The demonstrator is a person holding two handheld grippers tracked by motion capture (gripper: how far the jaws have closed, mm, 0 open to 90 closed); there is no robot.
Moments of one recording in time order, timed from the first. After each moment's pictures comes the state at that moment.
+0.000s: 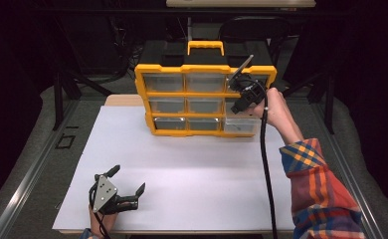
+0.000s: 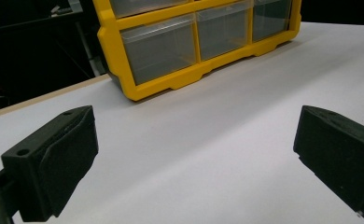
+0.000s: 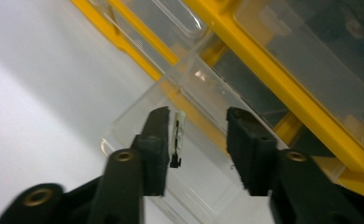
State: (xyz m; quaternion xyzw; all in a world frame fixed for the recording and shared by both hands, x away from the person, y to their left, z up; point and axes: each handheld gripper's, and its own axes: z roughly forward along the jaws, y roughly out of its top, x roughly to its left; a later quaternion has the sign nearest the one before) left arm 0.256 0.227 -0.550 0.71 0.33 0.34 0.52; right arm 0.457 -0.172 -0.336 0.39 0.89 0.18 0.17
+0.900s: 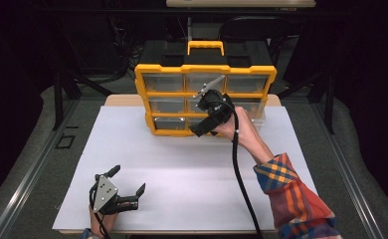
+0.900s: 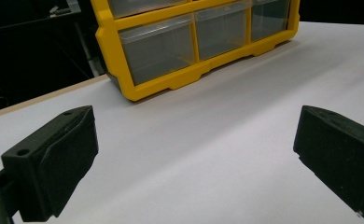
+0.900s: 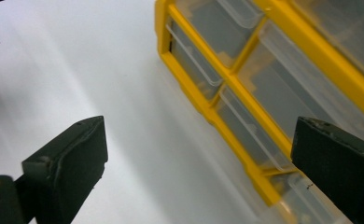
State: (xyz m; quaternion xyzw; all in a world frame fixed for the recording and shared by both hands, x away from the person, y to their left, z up) left arm 0.255 0.226 -0.550 0.72 0.33 0.33 0.52; right arm 0.411 -0.093 -0.357 0.28 0.89 0.31 0.17
